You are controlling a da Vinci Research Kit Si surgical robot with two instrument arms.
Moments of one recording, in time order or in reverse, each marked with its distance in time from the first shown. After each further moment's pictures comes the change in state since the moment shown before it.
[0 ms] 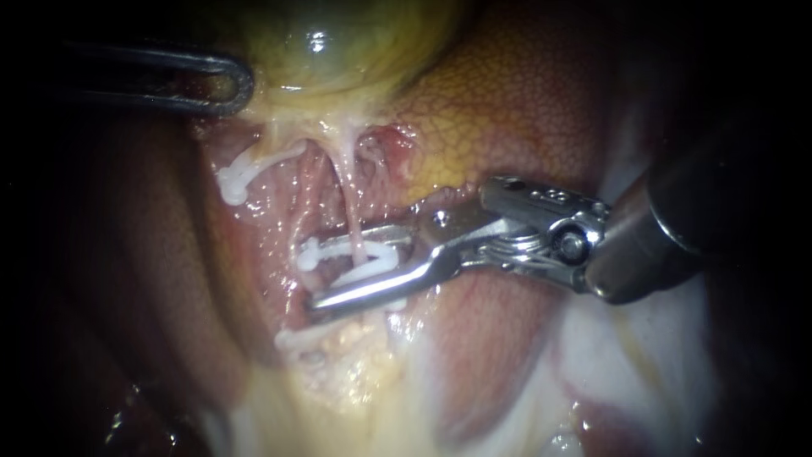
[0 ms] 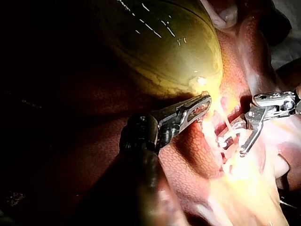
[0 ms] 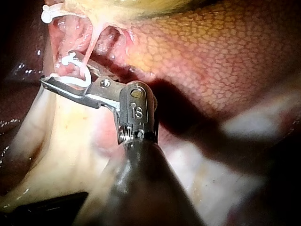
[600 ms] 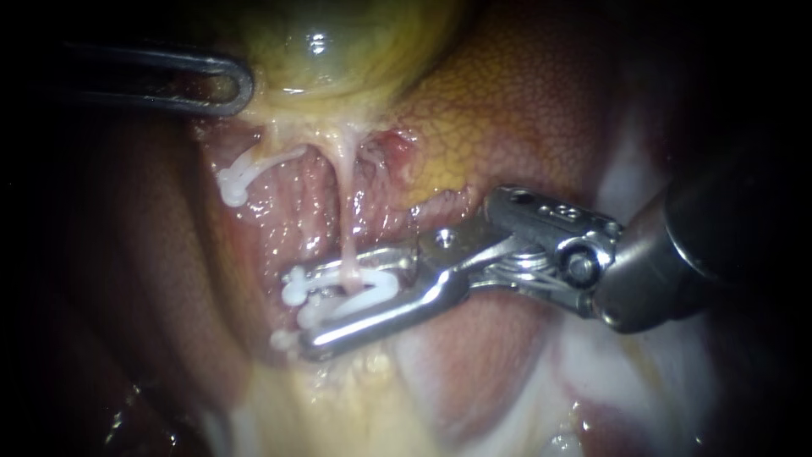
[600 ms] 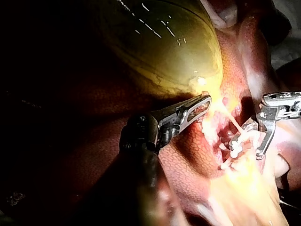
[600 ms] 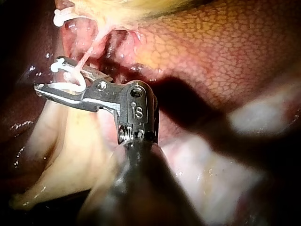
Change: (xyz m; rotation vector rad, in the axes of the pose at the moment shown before) right arm 0.002 -0.002 0.000 0.085 0.040 0.004; left arm 0.000 0.000 0.000 0.000 0.000 0.000
